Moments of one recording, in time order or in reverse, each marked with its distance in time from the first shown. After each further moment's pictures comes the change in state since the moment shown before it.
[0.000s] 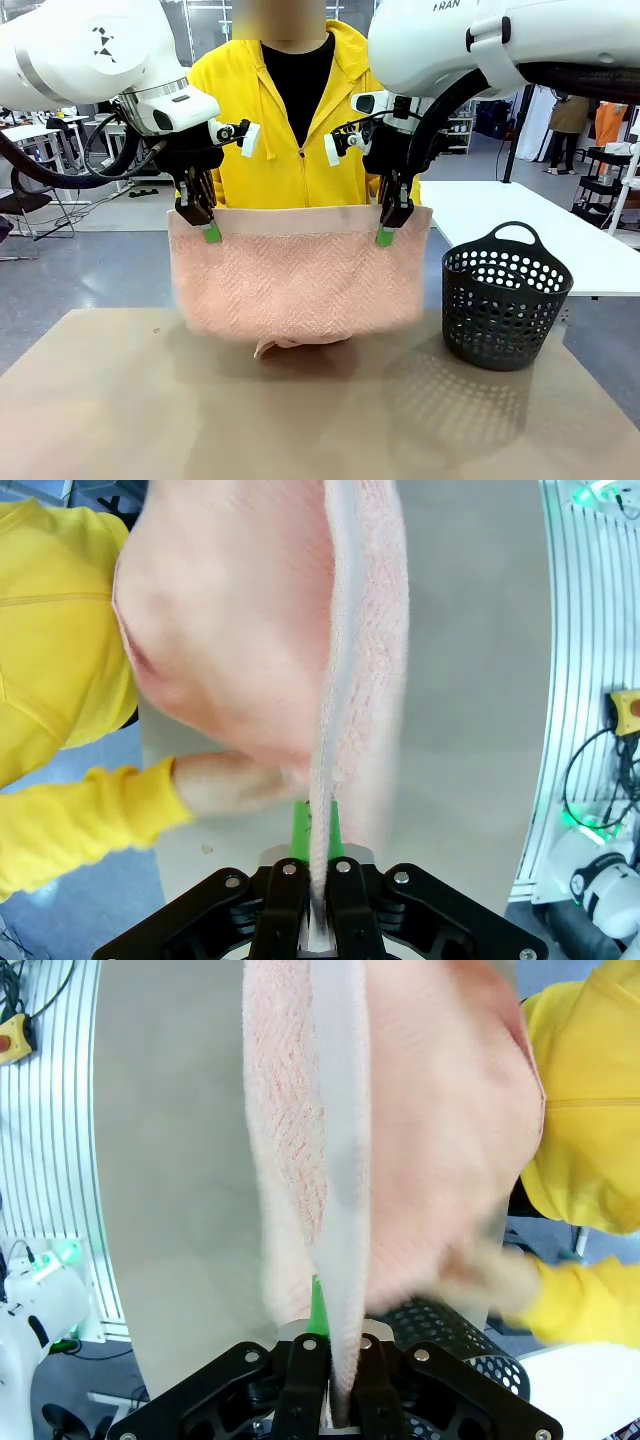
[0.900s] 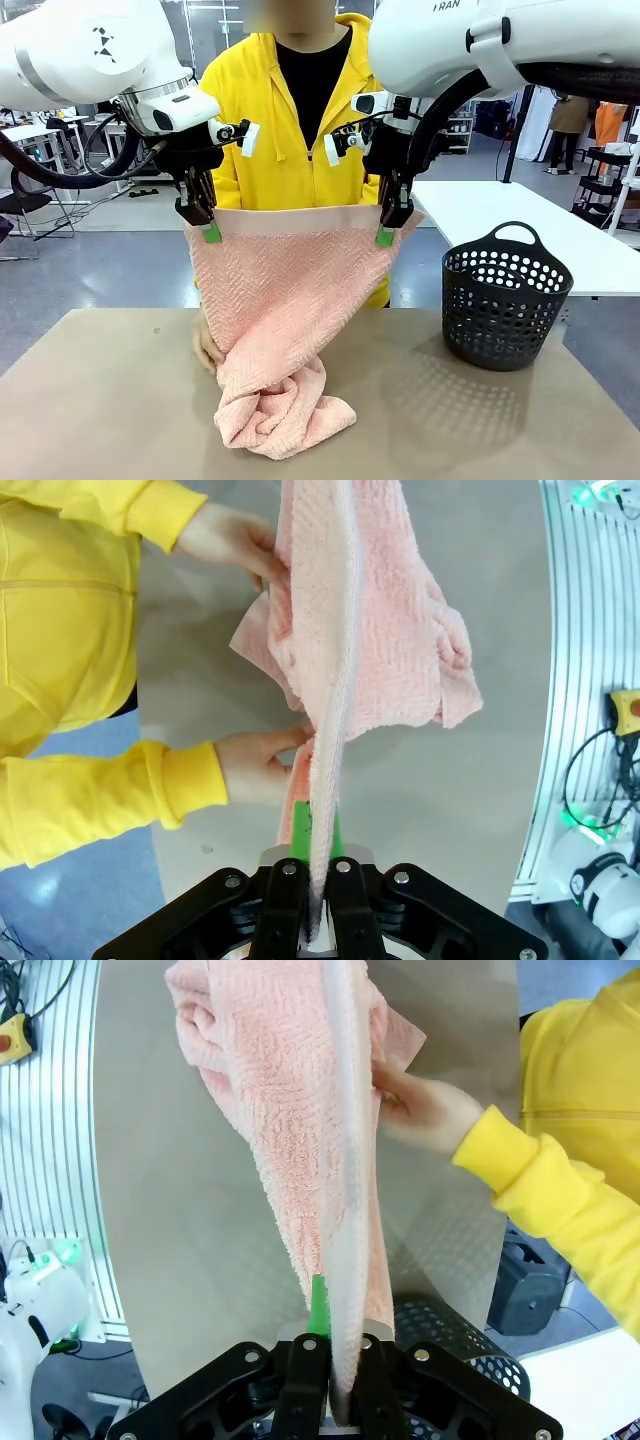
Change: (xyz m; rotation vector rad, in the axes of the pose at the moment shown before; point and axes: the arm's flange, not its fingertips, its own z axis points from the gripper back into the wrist) left arm 0.000 0.000 0.000 0.000 0.000 0.000; right arm 0.000 0.000 0.000 0.001 0.000 0.000
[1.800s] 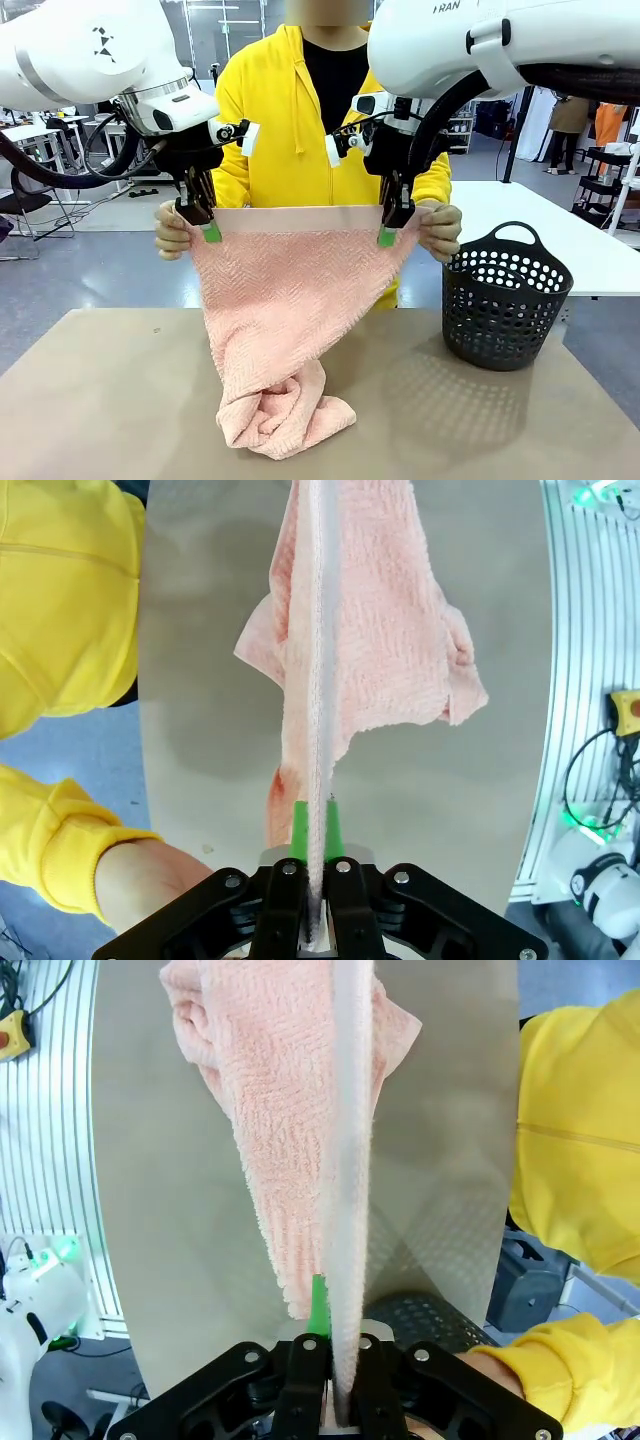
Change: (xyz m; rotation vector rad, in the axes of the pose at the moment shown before) left arm 0.000 0.001 0.000 0.001 -0.001 0.001; right arm -0.001 0.000 0.000 -0.003 0.008 0.001
